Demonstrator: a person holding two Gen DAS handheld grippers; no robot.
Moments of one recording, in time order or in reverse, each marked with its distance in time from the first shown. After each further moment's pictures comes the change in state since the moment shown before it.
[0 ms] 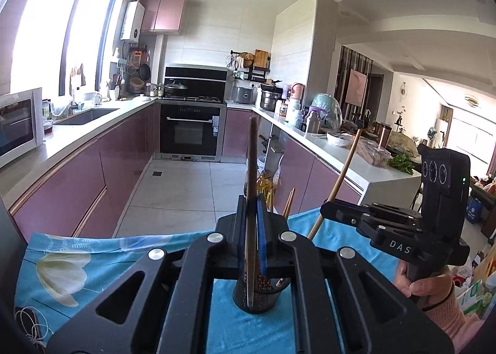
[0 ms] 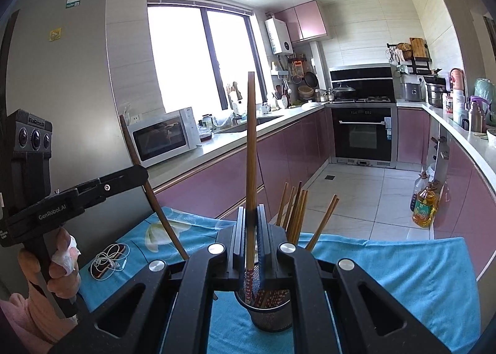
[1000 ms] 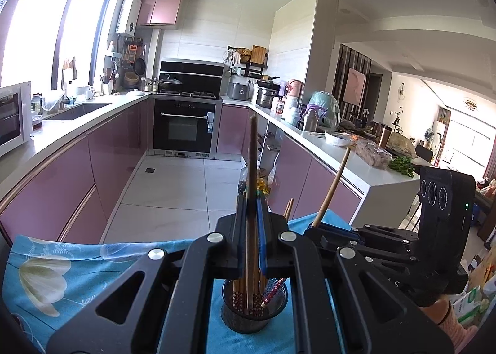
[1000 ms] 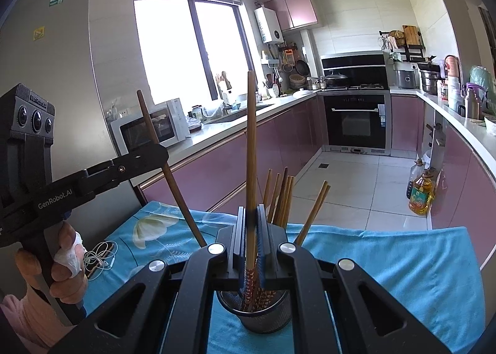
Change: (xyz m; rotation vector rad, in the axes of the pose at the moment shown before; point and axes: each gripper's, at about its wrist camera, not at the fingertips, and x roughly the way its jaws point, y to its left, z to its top) left arm 0.068 -0.017 0.021 -0.019 0.033 -0.024; right arm 0.022 -0.013 -0.008 0.030 0.048 -0.031
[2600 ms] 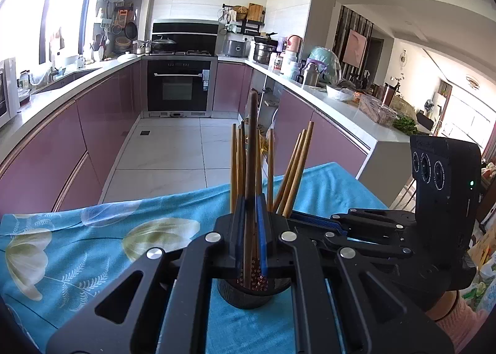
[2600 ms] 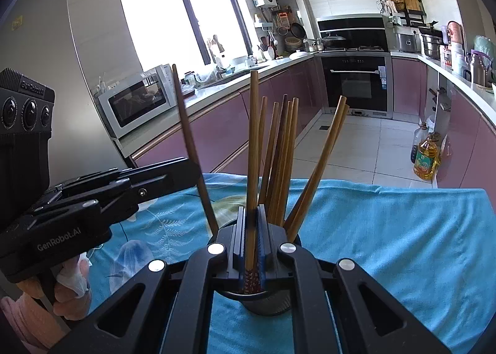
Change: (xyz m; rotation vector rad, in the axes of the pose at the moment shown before) left arm 0.065 0.021 -0.053 0.011 0.210 -0.016; right arm 0.052 -0.006 -0.035 0.058 0.167 -0.002
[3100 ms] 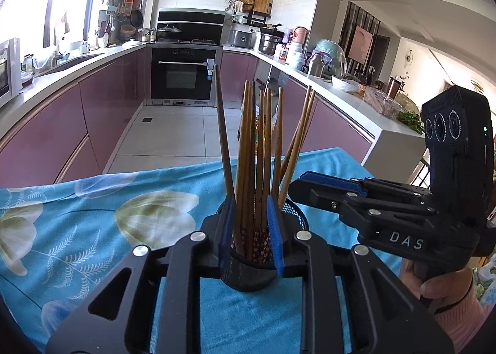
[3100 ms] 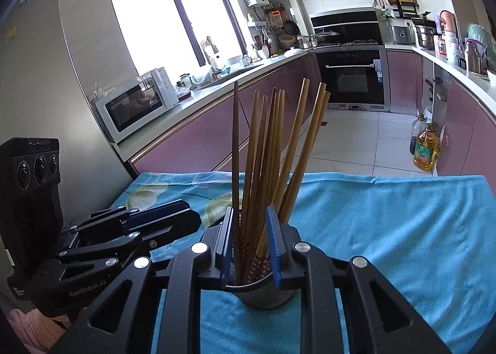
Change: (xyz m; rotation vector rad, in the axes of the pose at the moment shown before) left arm 0.019 0.013 -0.042 -0.041 0.025 0.006; right arm -0.006 -0.011 -0.008 0.042 -0.002 0.004
